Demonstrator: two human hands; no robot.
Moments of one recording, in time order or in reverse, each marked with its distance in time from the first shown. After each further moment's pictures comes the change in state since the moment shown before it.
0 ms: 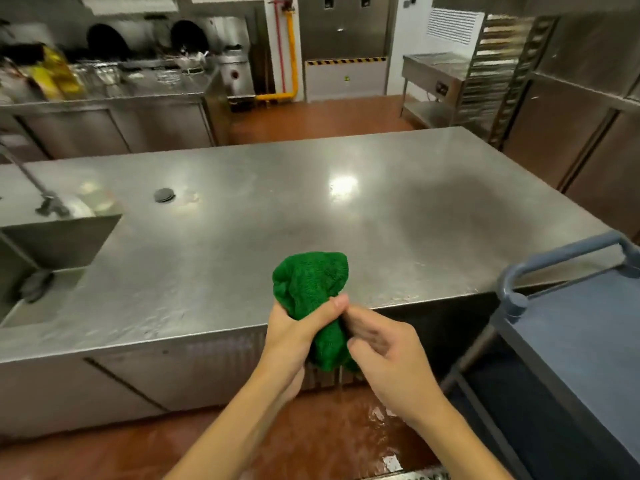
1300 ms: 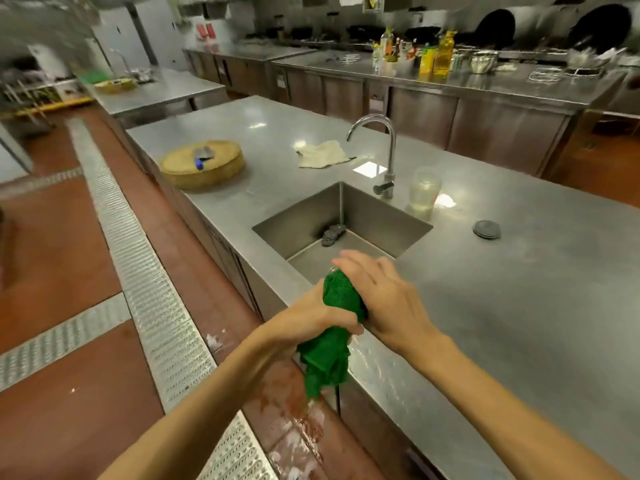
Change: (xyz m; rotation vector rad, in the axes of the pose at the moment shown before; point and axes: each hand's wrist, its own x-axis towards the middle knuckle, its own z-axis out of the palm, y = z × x) left_hand 0.095 0.231 -0.453 0.406 0.450 0.000; right_hand 0.338 0.036 0.518 -0.557 -0.727 -1.096
